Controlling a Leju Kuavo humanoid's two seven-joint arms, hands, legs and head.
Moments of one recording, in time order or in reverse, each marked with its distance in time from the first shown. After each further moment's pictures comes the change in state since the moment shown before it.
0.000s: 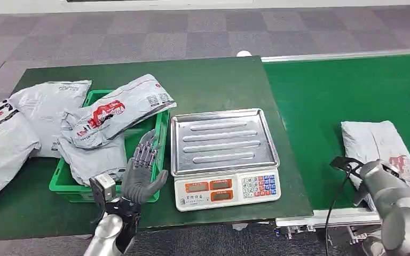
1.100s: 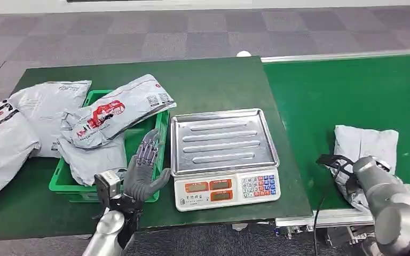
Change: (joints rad) left arm -0.032 -0.002 0.000 0.037 -0.043 0.003 -0.004; right arm -0.022 0.043 -0.058 0.000 -0.004 0.143 -0.074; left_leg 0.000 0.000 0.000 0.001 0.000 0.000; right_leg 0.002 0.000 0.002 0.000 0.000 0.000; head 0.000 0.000
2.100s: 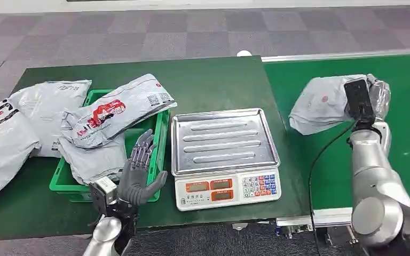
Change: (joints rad) left arm 0.054 0.008 0.000 -0.082 -0.028 0.063 -0.003; right arm -0.040 0.141 -0.142 -0.283 -0.485 -0.907 -1.182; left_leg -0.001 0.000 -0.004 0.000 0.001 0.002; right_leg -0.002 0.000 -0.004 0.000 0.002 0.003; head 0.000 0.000
